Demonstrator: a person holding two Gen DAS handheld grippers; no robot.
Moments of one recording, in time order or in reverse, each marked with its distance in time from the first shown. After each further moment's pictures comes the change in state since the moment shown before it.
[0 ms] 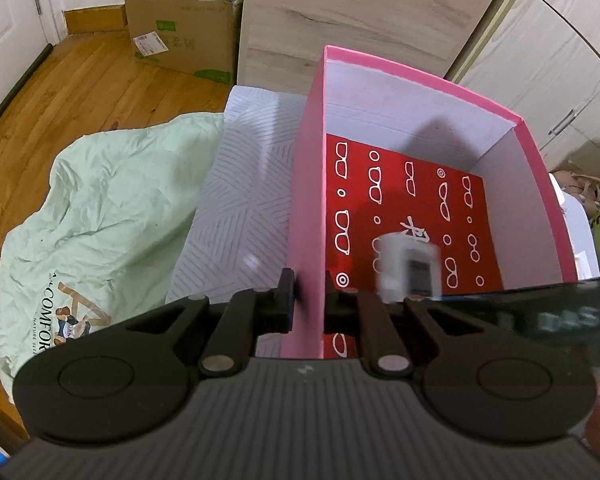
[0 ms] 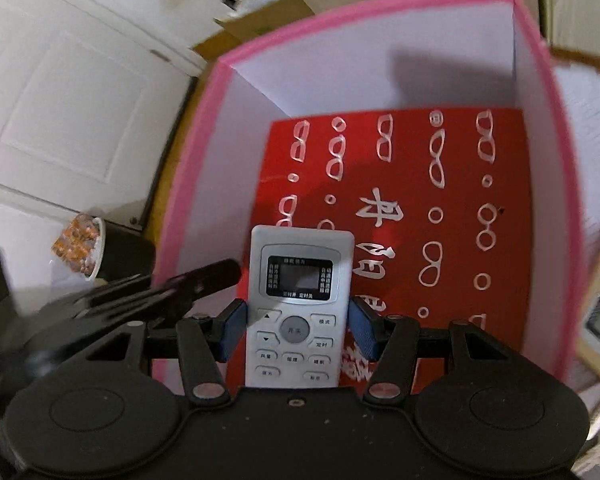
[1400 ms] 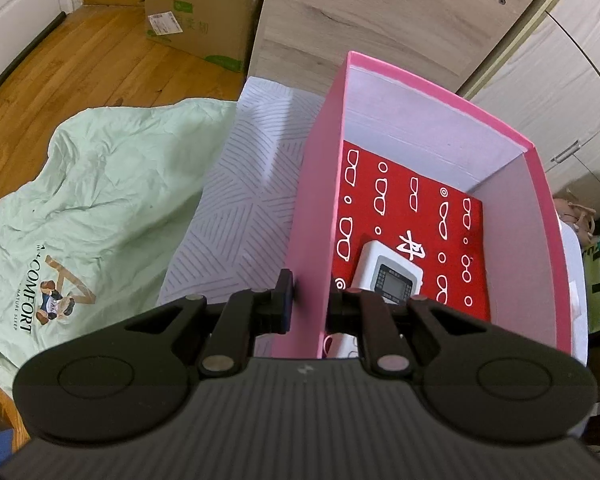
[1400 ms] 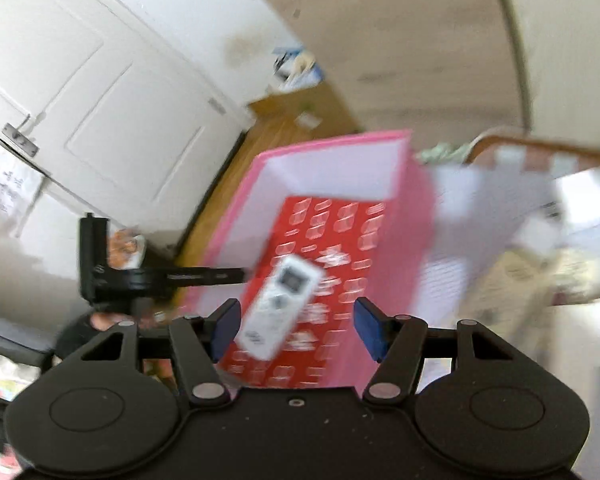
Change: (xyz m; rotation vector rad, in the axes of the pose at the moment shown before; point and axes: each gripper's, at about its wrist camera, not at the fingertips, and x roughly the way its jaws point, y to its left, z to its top) left arm 0.001 0.015 0.001 -0.106 0.008 -0.030; right arm -0.184 -0.064 -0.066 -0.228 -0.273 0.032
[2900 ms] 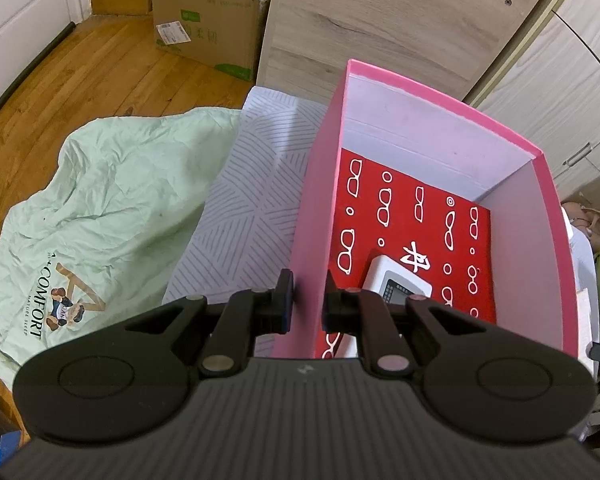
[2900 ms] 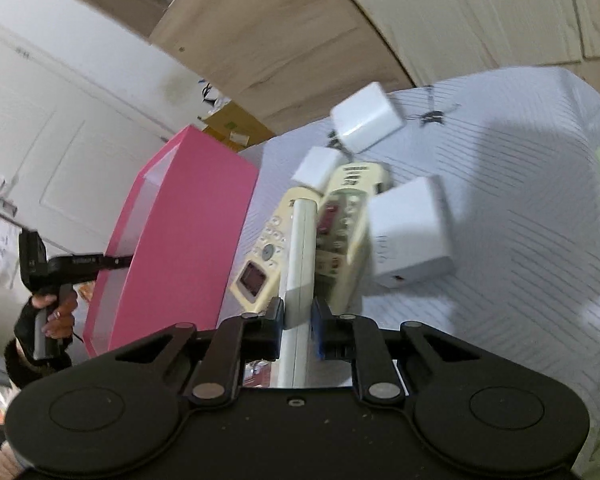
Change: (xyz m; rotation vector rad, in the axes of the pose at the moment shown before) left arm 0.002 -0.011 0.004 0.006 -0.019 0.048; right arm -0.017 -0.161 -0.063 0.186 -0.016 0.060
